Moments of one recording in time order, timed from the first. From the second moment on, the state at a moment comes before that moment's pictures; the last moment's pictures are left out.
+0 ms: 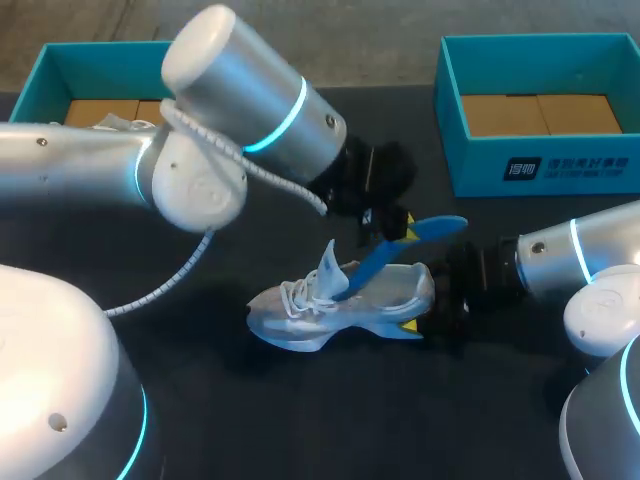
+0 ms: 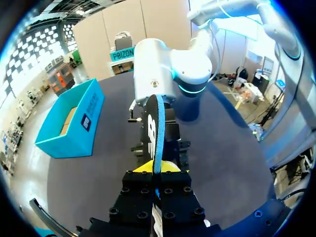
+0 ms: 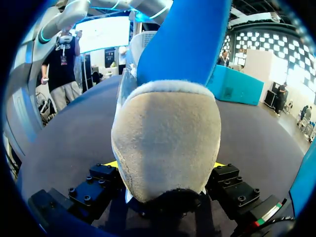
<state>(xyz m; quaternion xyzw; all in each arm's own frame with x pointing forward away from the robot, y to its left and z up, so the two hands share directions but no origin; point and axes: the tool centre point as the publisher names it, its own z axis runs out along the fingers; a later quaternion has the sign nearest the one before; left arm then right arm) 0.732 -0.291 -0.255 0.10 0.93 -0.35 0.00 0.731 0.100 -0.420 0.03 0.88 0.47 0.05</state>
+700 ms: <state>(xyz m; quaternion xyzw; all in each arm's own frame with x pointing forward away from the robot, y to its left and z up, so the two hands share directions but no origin) 0.724 -0.288 -0.191 0.21 0.87 -0.43 -0.13 0.731 0.100 -0.420 0.03 0.88 0.47 0.05</state>
